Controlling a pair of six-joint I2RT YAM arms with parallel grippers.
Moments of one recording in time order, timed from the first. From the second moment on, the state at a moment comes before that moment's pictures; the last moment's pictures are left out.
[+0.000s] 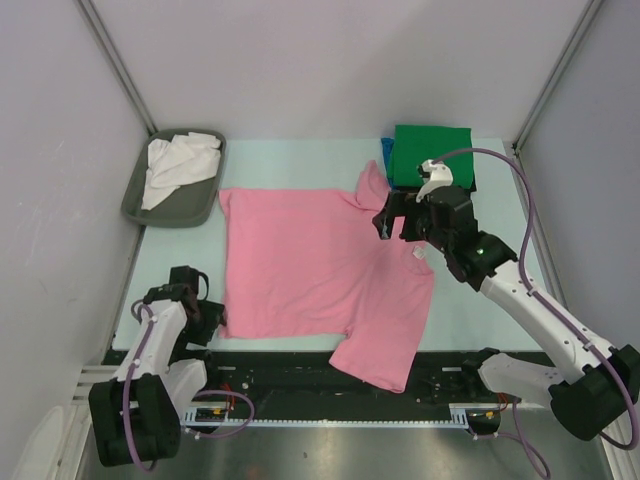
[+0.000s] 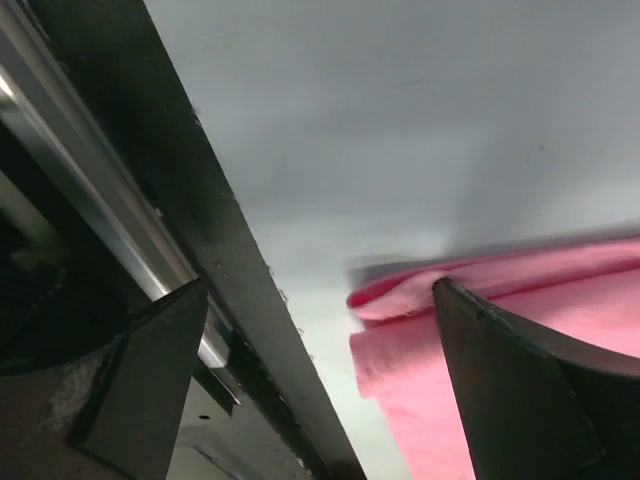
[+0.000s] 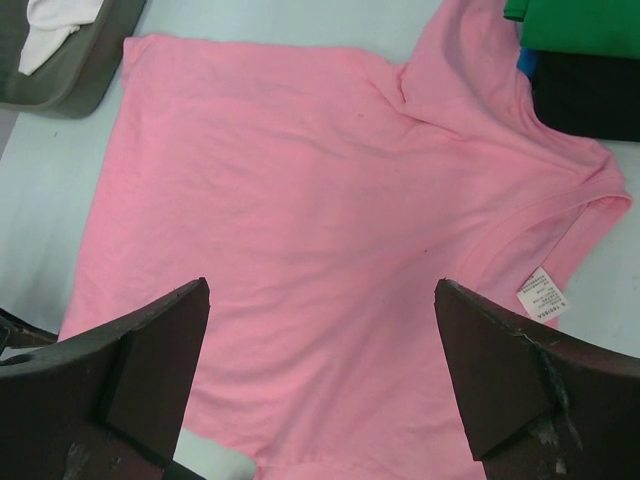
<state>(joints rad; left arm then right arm) 0.13 0.92 0.45 -1.05 -0.13 -1.23 0.54 1.10 1.02 -0.33 0.07 0.40</state>
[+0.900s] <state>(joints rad) 0.19 1.04 0.47 -0.96 -0.03 -1.12 0.52 1.08 0.98 -0.31 0.03 0.41</state>
